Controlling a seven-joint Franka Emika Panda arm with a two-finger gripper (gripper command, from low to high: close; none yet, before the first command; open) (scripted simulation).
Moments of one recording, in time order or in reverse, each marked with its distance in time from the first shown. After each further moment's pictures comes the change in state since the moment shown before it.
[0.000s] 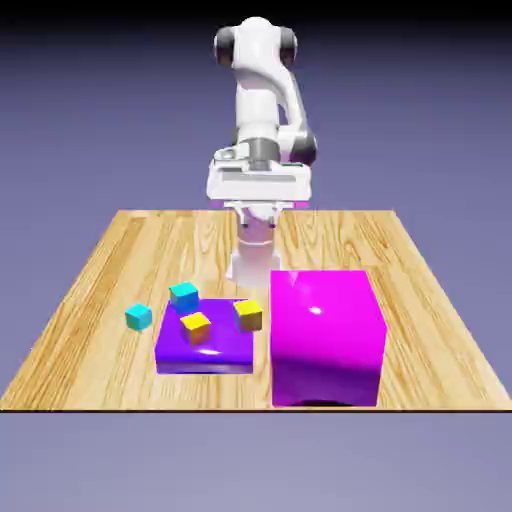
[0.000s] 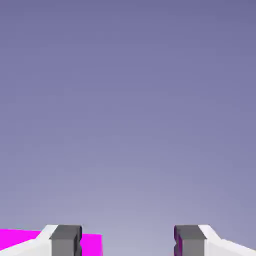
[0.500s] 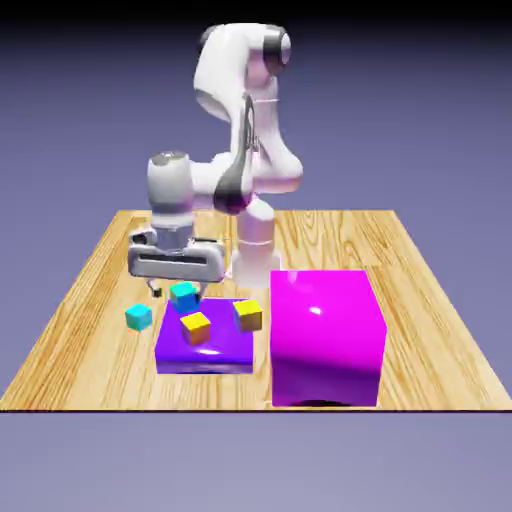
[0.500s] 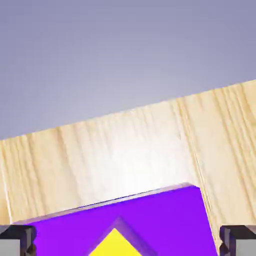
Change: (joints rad) arm -0.125 0.544 -0.294 0.323 0.069 -0.551 -0.147
